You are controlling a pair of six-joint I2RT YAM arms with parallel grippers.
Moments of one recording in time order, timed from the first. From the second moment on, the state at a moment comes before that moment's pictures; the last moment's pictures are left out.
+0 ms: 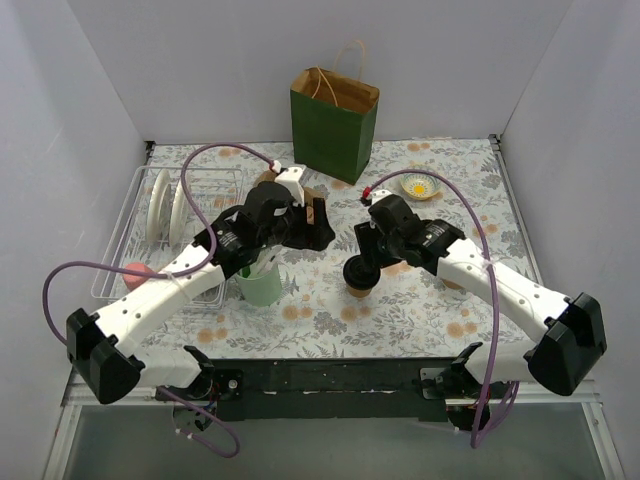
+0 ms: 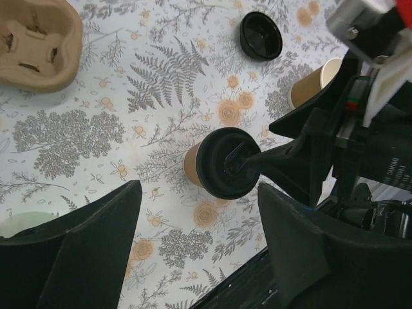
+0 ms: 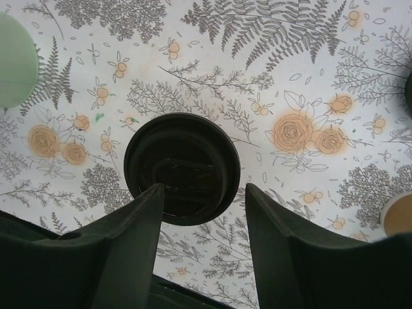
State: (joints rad) left arm -0.77 1.23 1.19 -0.45 -0.04 -0.49; right arm 0.77 1.33 1.13 -0.73 0.15 0.34
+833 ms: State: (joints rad) left arm -0.81 1.61 1.13 -0.29 0.15 -0.60; right arm 0.48 1.19 0.80 -0.37 -0.36 0.23
